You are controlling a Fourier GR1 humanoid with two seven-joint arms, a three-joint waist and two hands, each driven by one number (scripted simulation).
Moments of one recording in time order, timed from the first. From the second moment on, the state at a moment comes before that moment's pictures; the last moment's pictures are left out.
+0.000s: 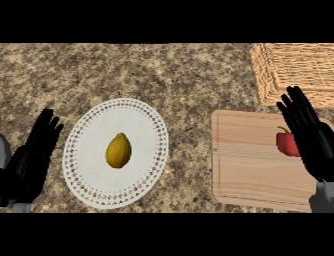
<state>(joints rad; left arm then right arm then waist) 0.07 0.38 -0.17 -1.68 0.36 0.29 0.05 -0.07 -0.24 -0.02 -1.66 -0.27 0.04 0.09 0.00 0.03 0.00</state>
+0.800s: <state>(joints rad) 0.06 0.42 -0.22 -1.47 0.32 0.21 0.16 -0.30 -0.31 0.30 -1.62 0.15 0.13 -0.04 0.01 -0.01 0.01</state>
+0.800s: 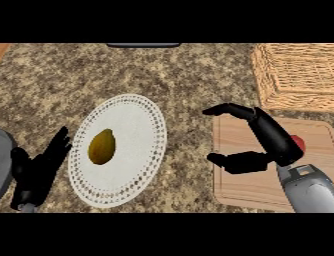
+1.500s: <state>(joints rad) 0.09 0.42 -0.21 -1.48 0.31 0.21 0.17 -0.58 -0.69 0.29 -1.84 0.51 0.40 0.43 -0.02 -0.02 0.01</state>
